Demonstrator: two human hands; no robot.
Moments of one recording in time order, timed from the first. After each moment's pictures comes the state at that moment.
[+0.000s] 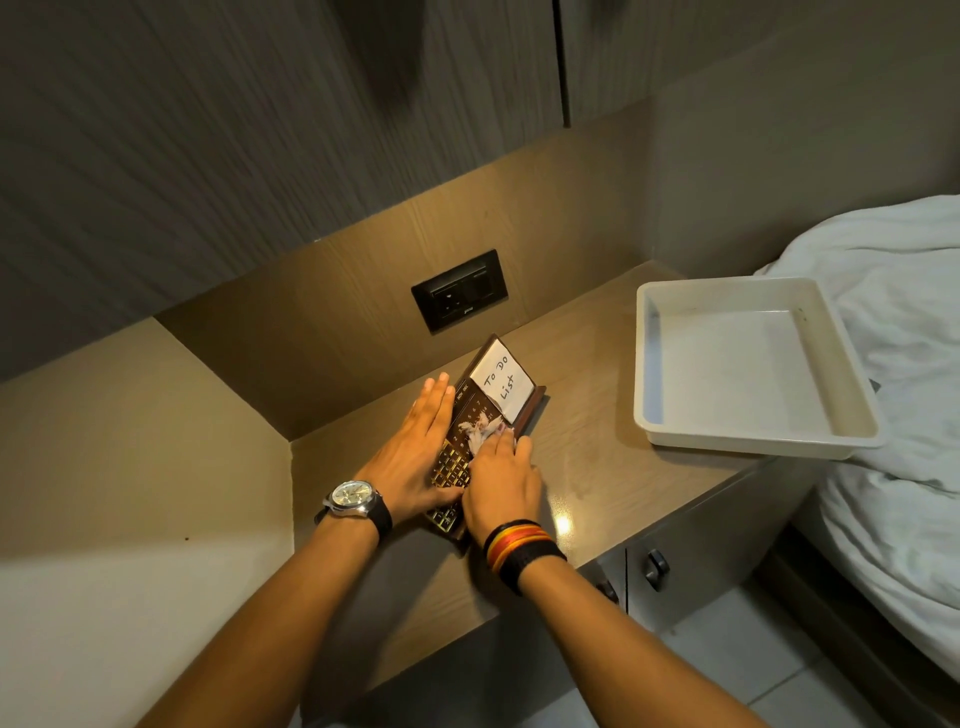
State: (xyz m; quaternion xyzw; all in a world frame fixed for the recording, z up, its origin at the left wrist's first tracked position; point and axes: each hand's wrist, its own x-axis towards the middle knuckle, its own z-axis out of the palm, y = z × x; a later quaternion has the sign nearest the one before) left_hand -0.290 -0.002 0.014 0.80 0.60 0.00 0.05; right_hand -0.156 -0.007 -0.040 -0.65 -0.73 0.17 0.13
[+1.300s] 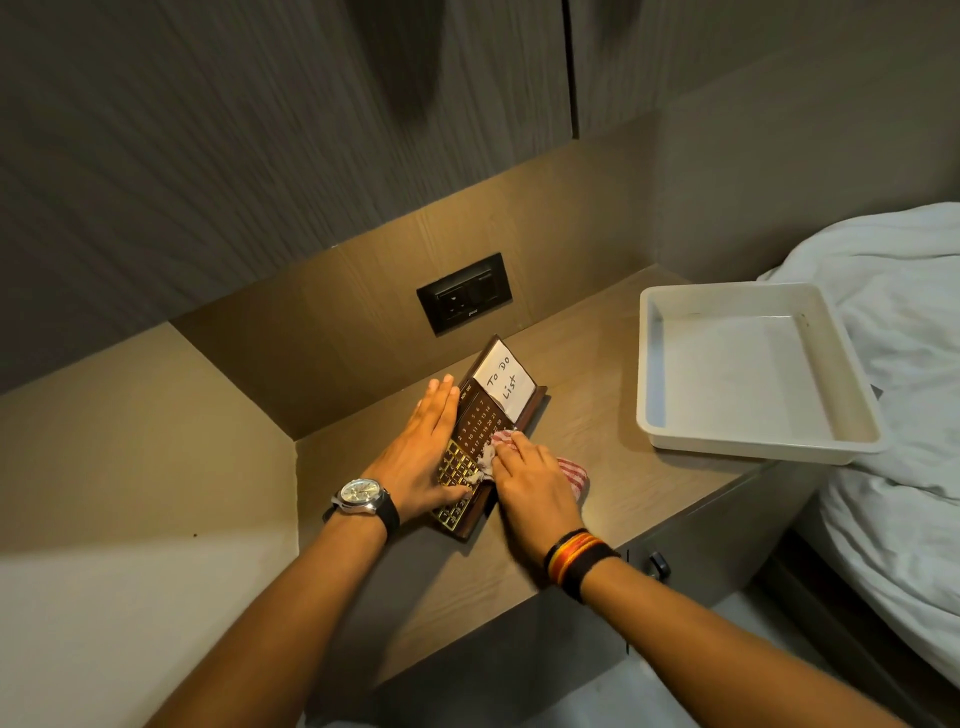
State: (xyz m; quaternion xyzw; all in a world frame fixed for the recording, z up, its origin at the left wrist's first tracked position) left_hand -0.283 -0.003 0.020 0.78 0.62 0.00 0.06; right_hand -0.106 -0.002 -0.072 -0.47 -0.87 0.05 0.14
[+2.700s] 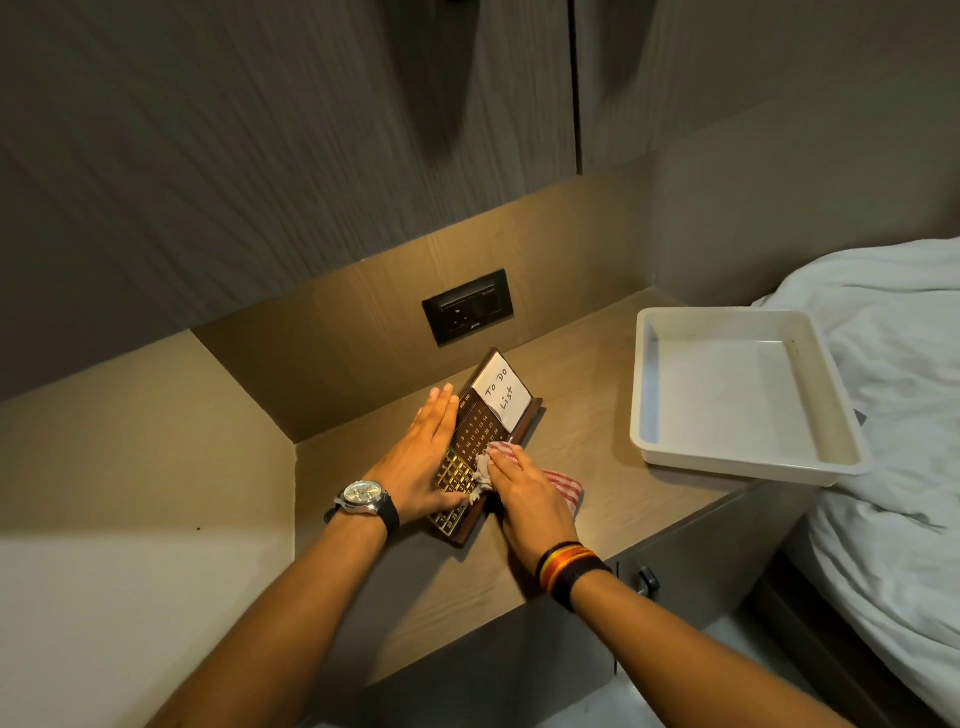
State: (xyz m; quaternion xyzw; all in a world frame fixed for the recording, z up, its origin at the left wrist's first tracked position) left_hand -0.284 -0.003 0.017 0.78 0.62 0.00 0.05; right_hand -0.103 -0.007 -0.073 -0.47 -0.84 0.17 0.22
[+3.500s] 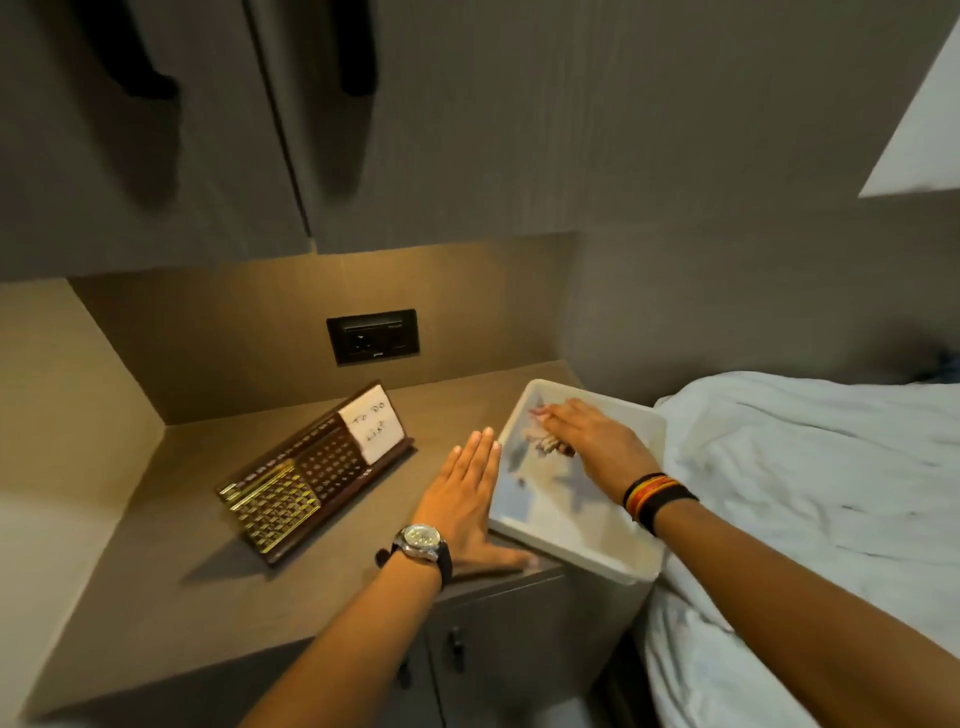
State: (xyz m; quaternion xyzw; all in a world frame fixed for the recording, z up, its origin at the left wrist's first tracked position) left_hand -0.028 0.050 -0.033 0.77 0.64 0.04 0.02; right_hand 0.190 0.164 0.006 -0.38 -0.91 0.00 0.13
